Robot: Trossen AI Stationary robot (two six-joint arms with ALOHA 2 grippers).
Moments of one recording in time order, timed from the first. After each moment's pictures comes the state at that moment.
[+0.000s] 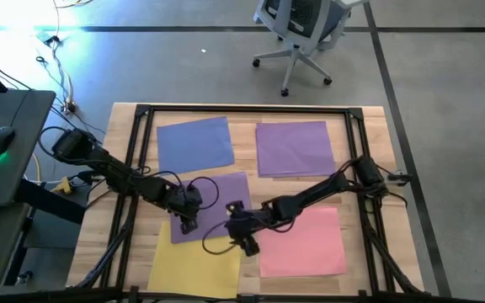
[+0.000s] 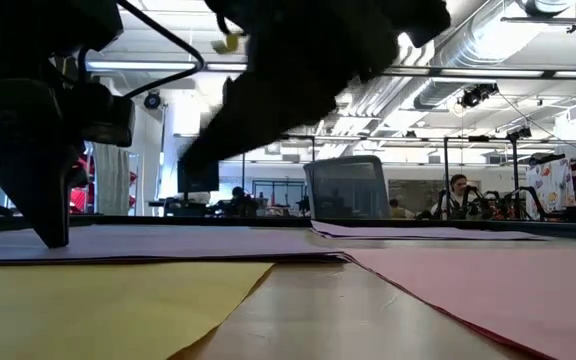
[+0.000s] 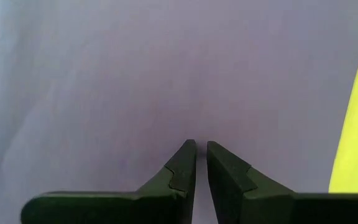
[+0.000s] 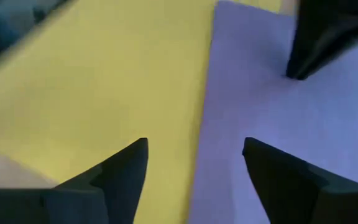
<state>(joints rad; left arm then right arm) -0.39 1.43 0.57 -0.32 -0.06 -0.83 0.33 2.11 1.38 -0.04 0.05 -0.16</state>
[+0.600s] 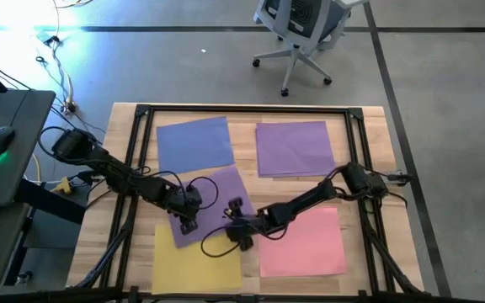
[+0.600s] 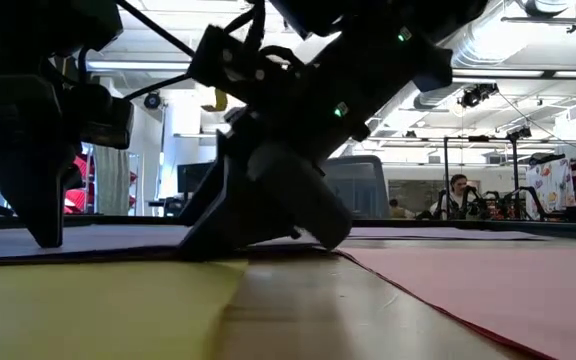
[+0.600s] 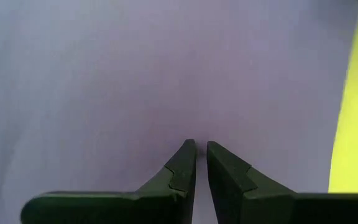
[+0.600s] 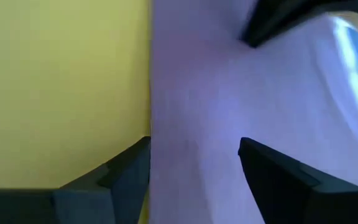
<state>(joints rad) -0.39 1.43 0.57 -0.32 -0.03 -0.86 0.34 2.23 1.40 0.03 0.37 -0.26</state>
